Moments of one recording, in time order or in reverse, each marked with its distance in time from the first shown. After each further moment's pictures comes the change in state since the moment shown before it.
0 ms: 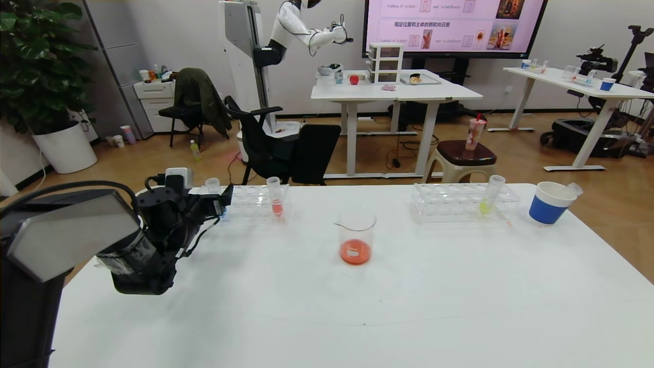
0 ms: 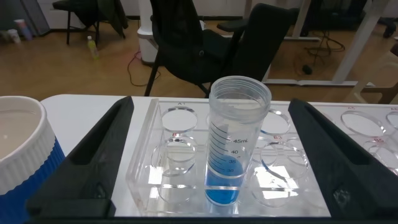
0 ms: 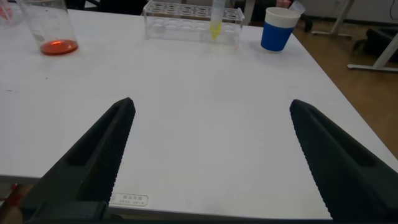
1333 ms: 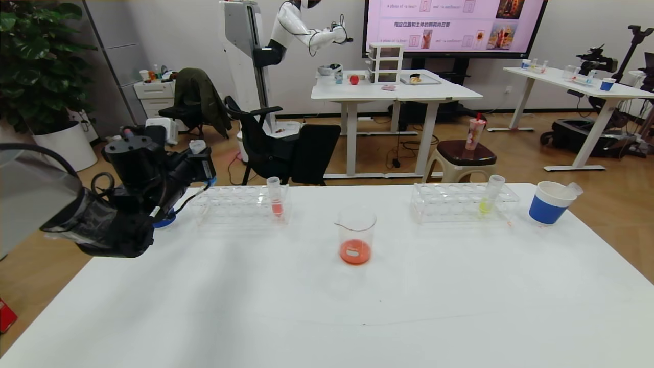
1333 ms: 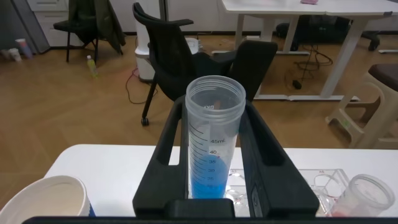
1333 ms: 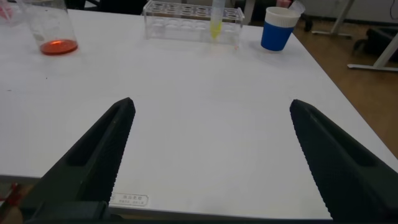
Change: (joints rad) left arm -0.018 -0.286 -0.091 0.339 0.001 0.004; right arm 0.000 0.000 0.000 0.000 0.000 0.000
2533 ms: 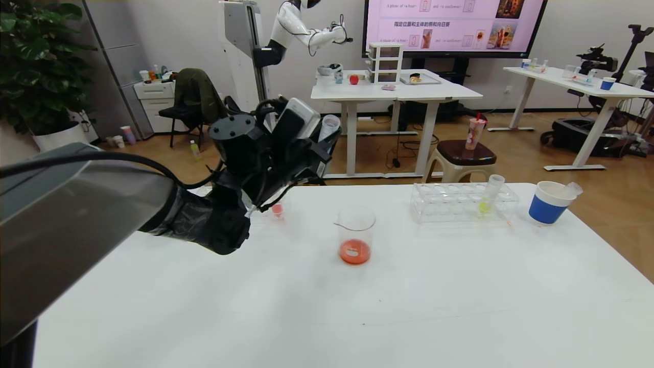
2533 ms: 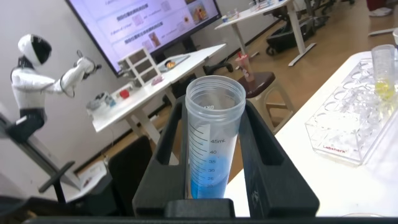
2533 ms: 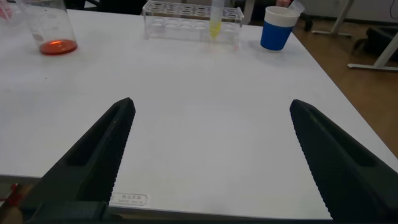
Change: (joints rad) left arm -0.440 0.060 -0.221 -0.041 -0.293 0.442; right arm 0.000 0.000 0.000 0.000 0.000 0.000
